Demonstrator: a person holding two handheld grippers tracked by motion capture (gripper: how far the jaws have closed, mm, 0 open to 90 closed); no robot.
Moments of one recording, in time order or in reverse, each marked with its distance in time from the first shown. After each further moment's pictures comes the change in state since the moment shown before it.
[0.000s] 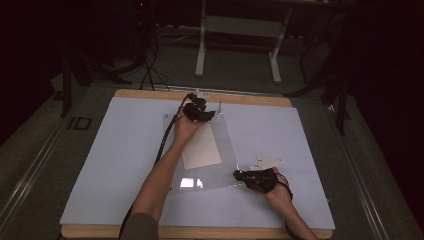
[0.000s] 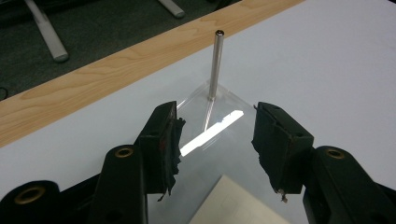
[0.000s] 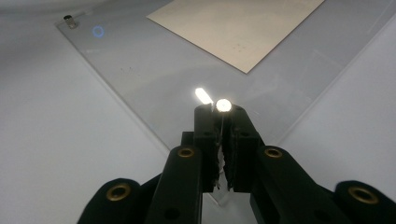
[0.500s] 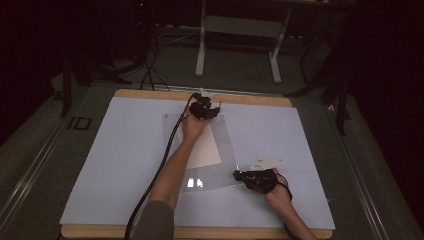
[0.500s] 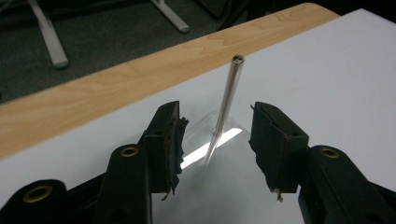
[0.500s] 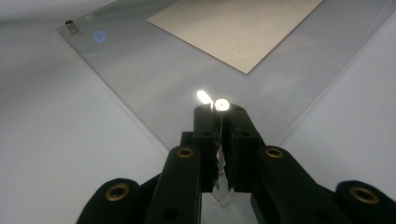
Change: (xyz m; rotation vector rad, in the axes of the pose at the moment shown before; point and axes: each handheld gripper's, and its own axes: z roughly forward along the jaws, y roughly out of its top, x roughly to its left) left arm 0.000 0.007 0.037 -0.061 0.019 -0.052; right arm 0.001 -0.001 0.000 -0.014 0.002 0.021
